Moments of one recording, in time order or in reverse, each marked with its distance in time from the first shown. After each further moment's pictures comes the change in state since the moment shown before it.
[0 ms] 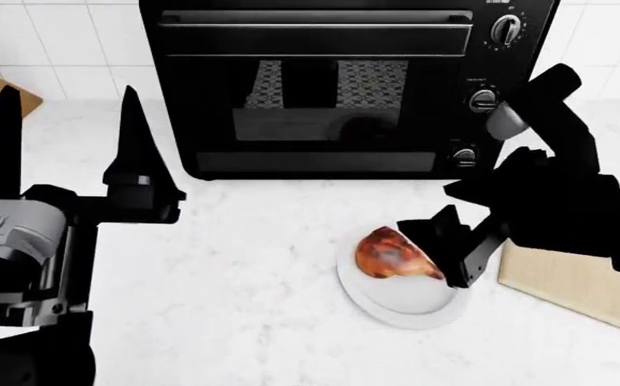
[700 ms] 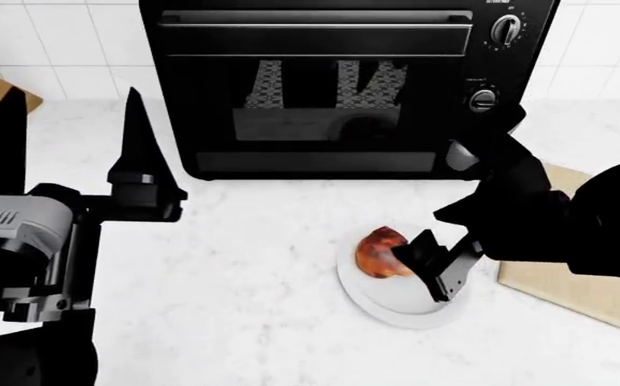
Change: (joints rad) left arm -0.005 -0.011 0.012 -0.023 -0.003 0.011 -0.007; right arm 0.005 -0.071 -0.155 0.058 -0.207 0.021 -0.122
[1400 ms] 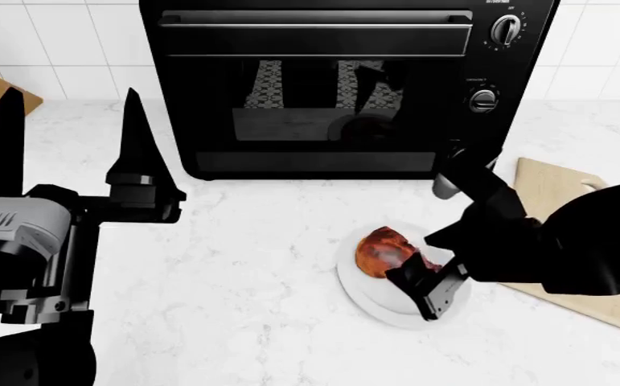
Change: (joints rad) left arm 0.004 -0.014 0.004 0.006 -0.007 0.003 -0.014; right arm -0.099 -0.006 -0.080 0.026 -0.119 -0.106 -0.097
